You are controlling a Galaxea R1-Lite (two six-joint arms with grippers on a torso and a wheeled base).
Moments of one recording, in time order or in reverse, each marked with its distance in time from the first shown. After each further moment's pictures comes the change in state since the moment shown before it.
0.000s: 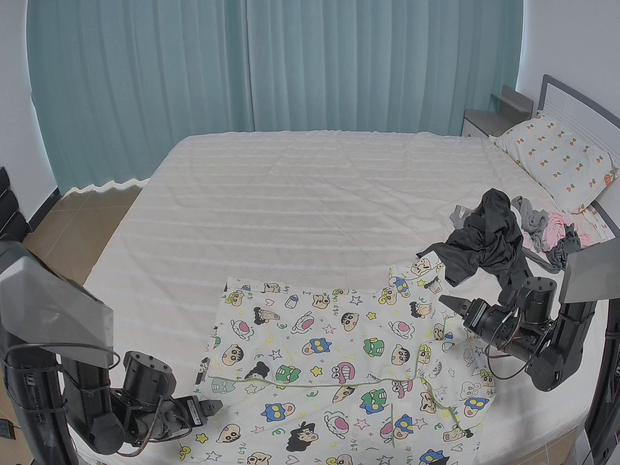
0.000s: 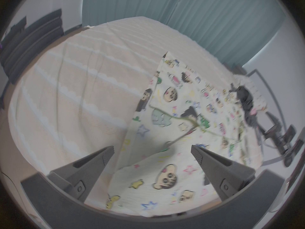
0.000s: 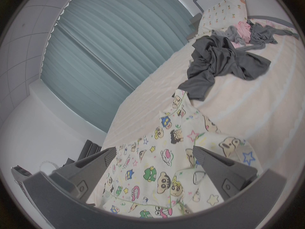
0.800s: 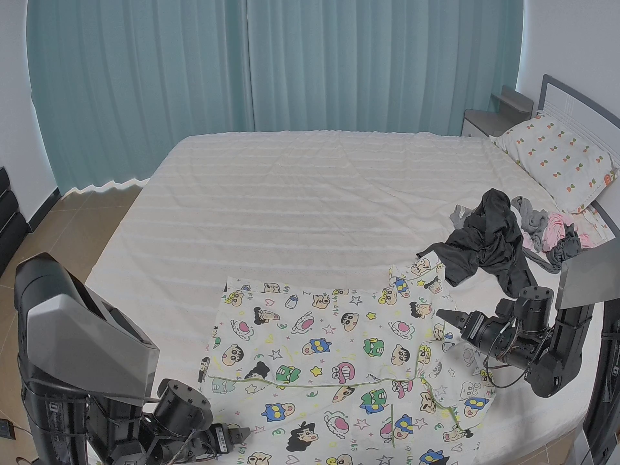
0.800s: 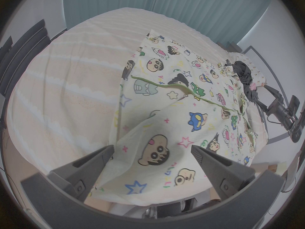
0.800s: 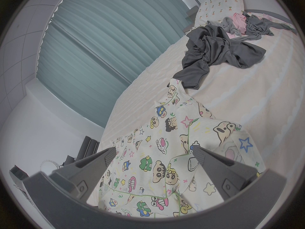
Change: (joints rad) left arm -0.223 0.023 0.017 0.001 0.023 -0.095; right arm 0.005 0.028 0.026 -0.001 0.005 0.000
